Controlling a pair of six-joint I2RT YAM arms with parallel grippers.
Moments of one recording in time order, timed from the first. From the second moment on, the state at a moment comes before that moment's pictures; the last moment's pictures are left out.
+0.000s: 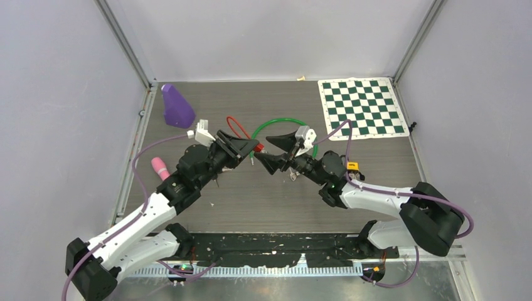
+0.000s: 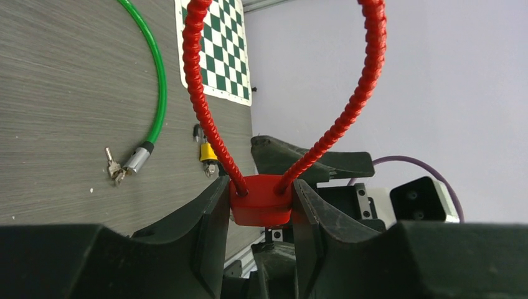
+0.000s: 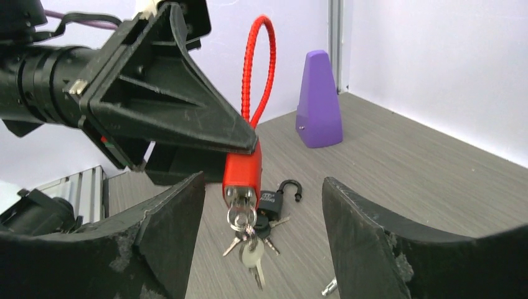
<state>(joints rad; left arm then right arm) -0.70 0.86 0.67 0.07 -0.08 -1.23 0.85 1.30 0.52 1.08 -0.18 0.18</state>
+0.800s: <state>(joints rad) -0.70 0.79 0.67 0.05 -0.12 -1.20 0.86 1.30 0.56 1.04 -0.16 0.20</state>
